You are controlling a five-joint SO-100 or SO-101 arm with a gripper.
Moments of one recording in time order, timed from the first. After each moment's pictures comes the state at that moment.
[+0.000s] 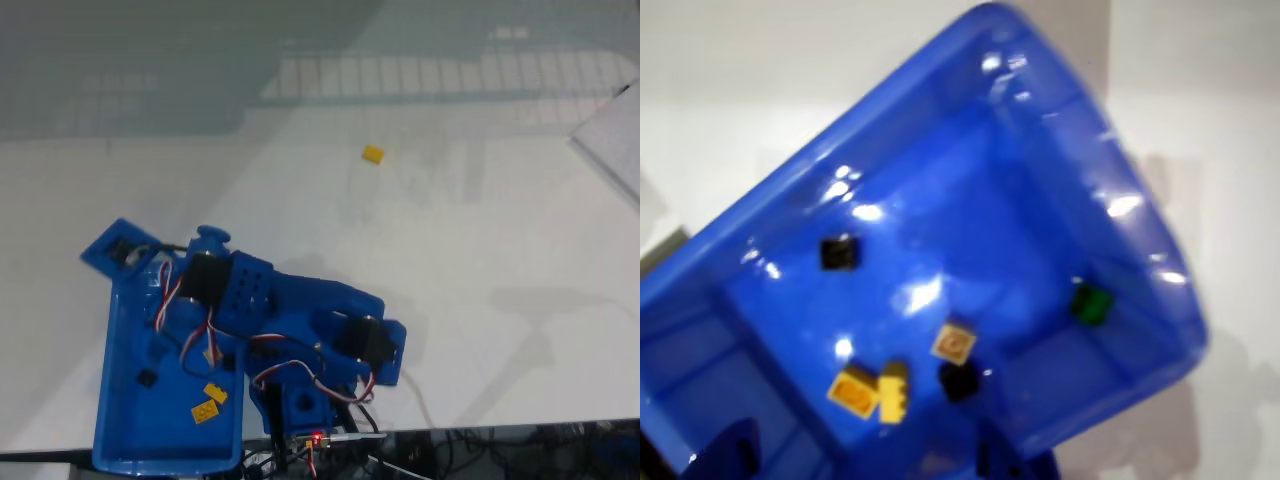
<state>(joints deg) -68.2 147.0 116.2 103.3 -63.0</state>
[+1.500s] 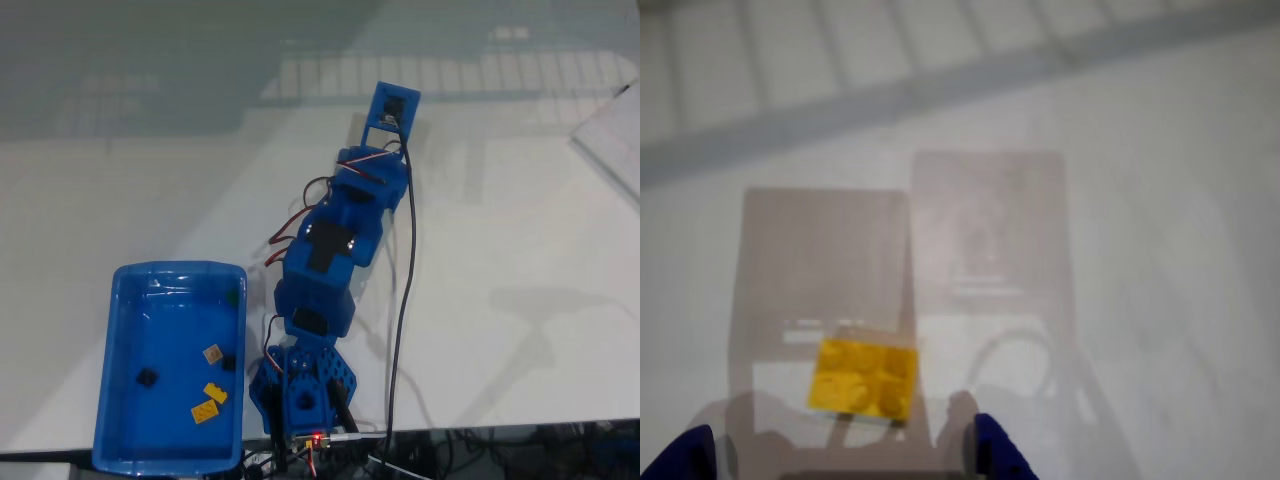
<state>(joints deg) 27.7 87.8 128.1 4.5 -89.4</state>
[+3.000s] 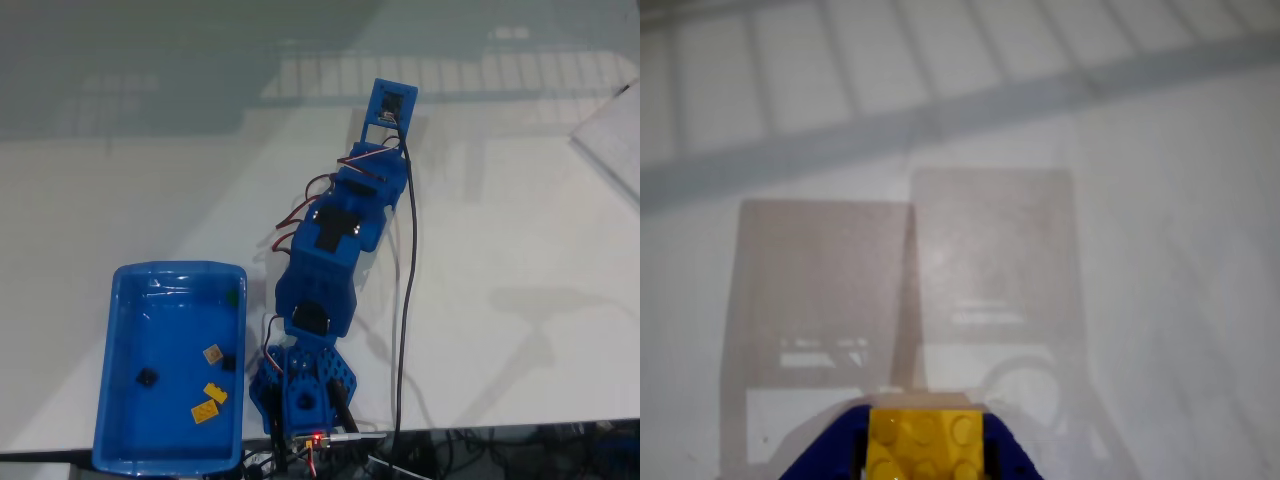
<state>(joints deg) 26.8 79.7 124.1 -0.3 -90.5</state>
